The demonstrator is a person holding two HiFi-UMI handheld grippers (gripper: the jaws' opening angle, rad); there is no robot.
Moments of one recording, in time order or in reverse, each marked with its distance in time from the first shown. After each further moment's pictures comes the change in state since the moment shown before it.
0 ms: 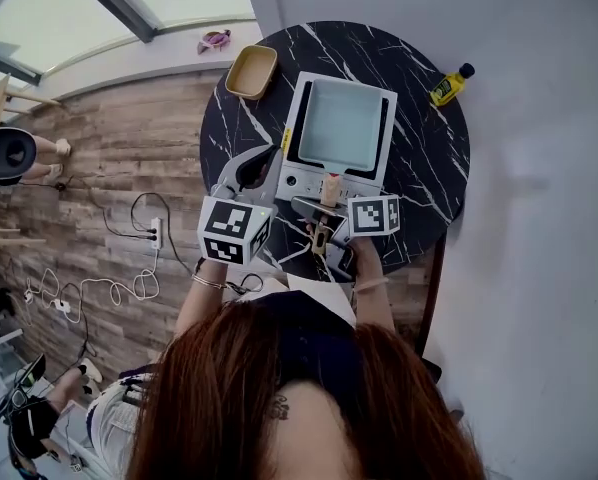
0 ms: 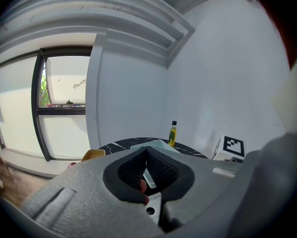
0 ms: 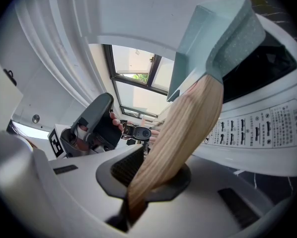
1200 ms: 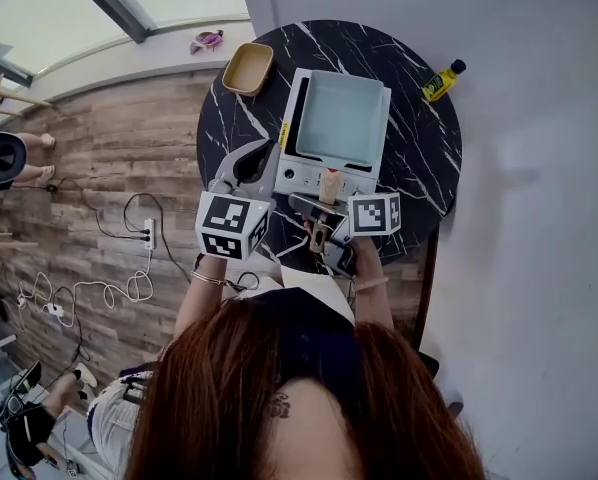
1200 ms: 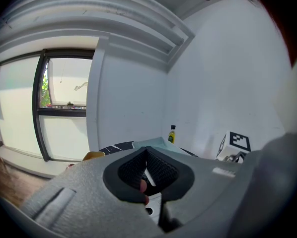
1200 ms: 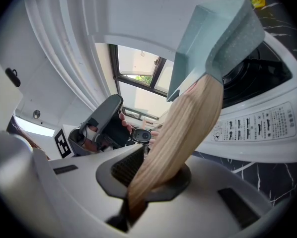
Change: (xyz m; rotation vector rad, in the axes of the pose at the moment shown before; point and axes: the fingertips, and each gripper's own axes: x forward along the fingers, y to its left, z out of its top) left arm -0.015 0.000 0.008 -0.017 -0.041 -0.008; right arm -0.005 0.031 -0.004 -0.043 -0.027 -0.007
